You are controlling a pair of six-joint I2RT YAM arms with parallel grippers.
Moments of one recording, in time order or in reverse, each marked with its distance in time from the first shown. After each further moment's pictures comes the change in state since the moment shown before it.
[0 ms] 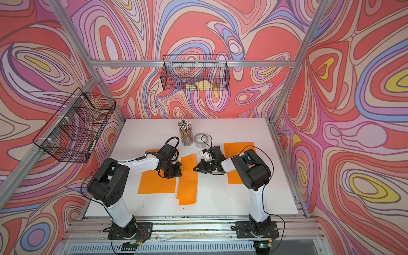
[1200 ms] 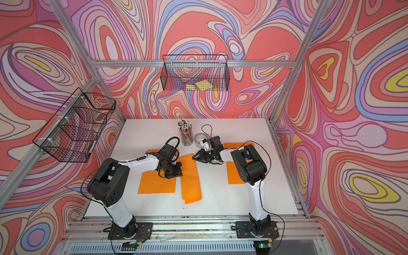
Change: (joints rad) left arm -0.003 0.001 -0.006 0.017 0.010 0.007; right arm -0.055 0.115 0.277 -0.160 0.007 -0.055
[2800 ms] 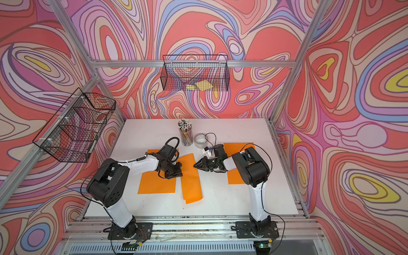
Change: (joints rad) left arm 0.000 -0.005 -0.012 0.016 0.007 -0.001; right arm 0.002 -0.063 -0.282 0.286 -0.138 0.115
